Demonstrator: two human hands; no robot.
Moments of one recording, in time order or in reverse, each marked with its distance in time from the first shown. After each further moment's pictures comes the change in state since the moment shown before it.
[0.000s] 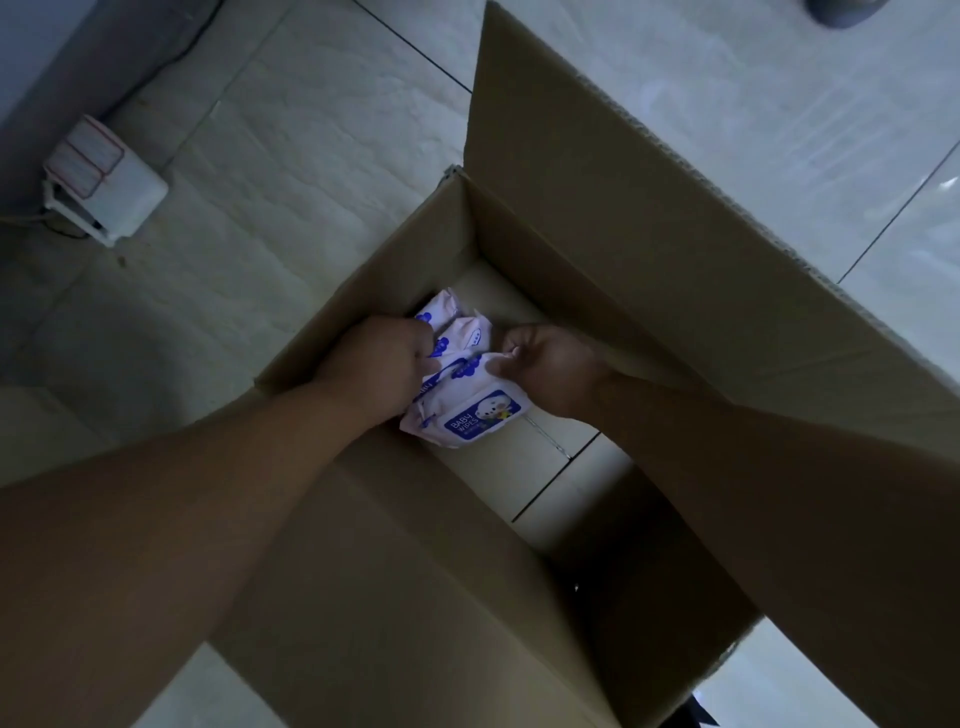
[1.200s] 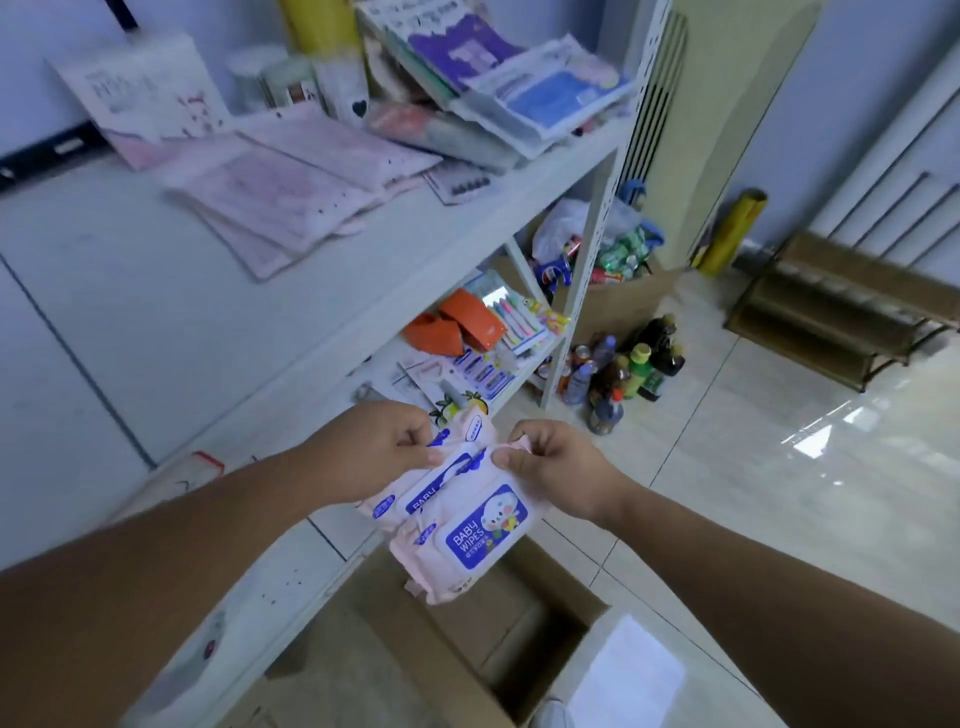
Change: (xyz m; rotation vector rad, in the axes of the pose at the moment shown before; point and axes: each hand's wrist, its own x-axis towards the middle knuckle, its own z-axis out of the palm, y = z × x) left_hand -0.394 0.268 -0.576 -0.209 0.177 0.140; right_hand -0.550 -0.450 -0.109 -0.015 0.179 -0.433
